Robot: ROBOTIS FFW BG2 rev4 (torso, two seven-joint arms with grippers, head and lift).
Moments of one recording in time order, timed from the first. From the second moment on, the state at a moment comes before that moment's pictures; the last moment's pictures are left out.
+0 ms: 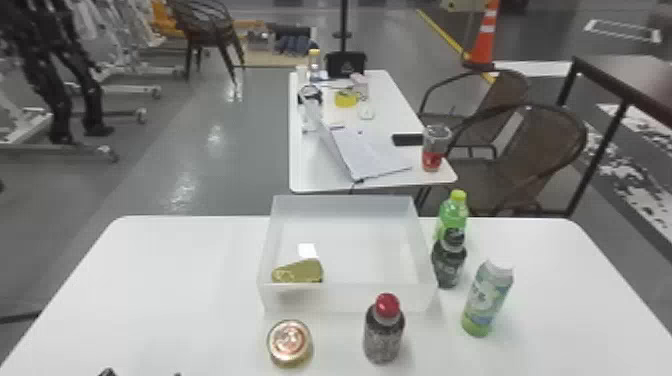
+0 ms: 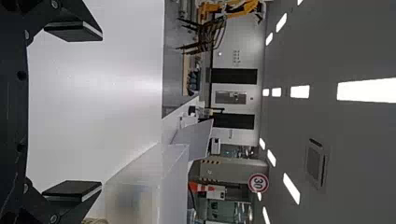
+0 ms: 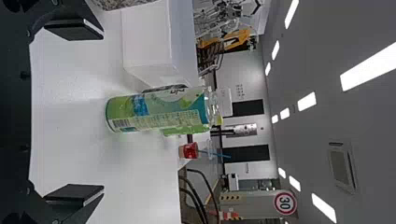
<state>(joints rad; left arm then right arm) 0.47 0.00 0.22 -1.62 0.13 -0.38 -0.32 0.52 0.00 -0.19 -1.64 -0.19 -0.36 0.40</state>
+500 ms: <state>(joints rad) 0.46 0.00 0.18 -1.60 0.15 -0.39 -0.30 0.52 0.00 -0.19 -1.64 -0.19 -0.36 0.40</state>
